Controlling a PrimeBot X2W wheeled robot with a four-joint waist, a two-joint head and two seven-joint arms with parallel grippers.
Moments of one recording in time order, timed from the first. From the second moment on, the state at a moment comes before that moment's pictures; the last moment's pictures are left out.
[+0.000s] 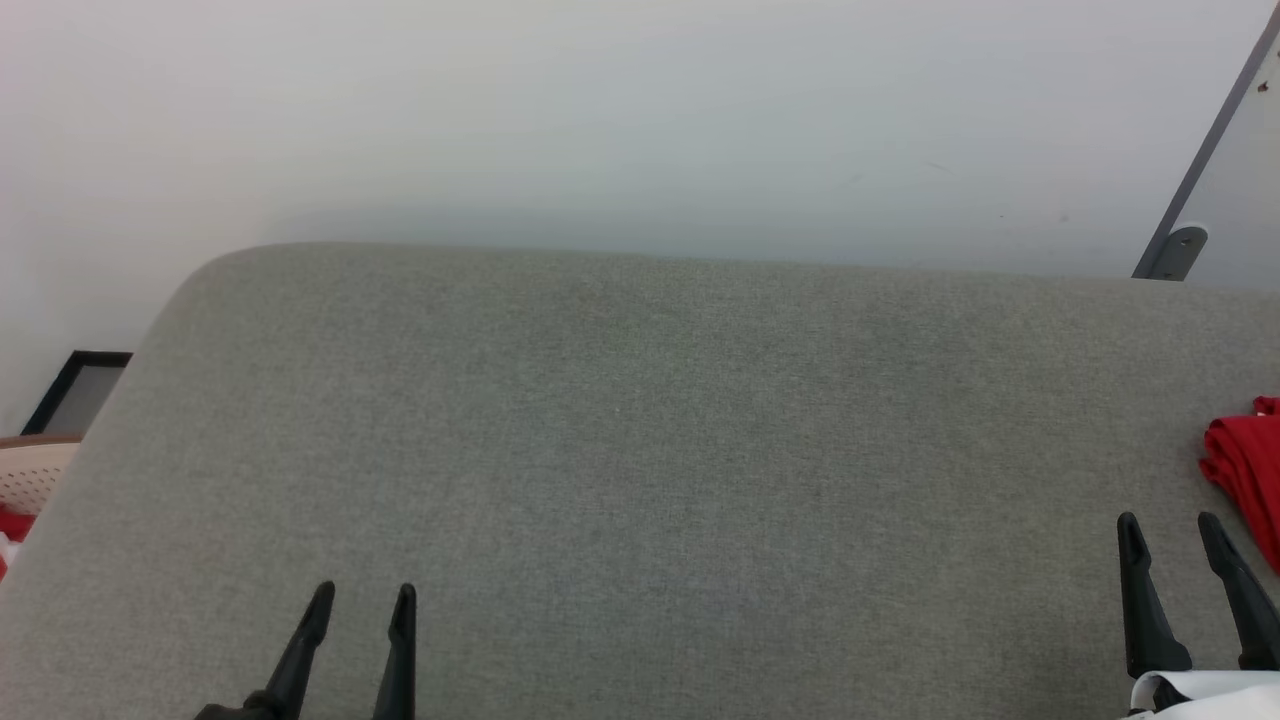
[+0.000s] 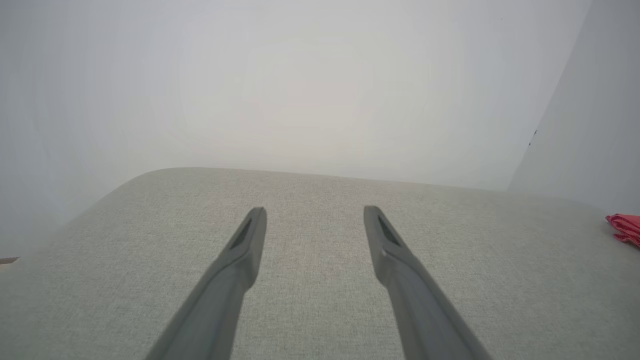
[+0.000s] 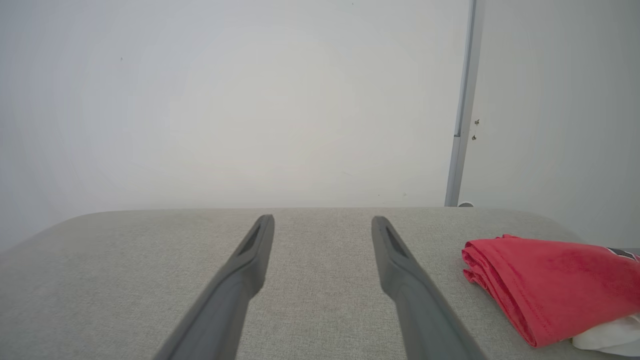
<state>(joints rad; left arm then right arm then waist) 0.18 0.15 -0.01 -0.01 -0.24 -0.13 -0.26 0.07 -0.20 -0.06 0.05 0.31 0.13 -0.23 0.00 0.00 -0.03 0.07</state>
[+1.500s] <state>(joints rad) 0.12 0.12 0.01 0.08 -0.68 -0.13 -0.17 0.04 -0.14 -0.06 0.14 0.72 0.13 -0.12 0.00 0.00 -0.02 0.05</state>
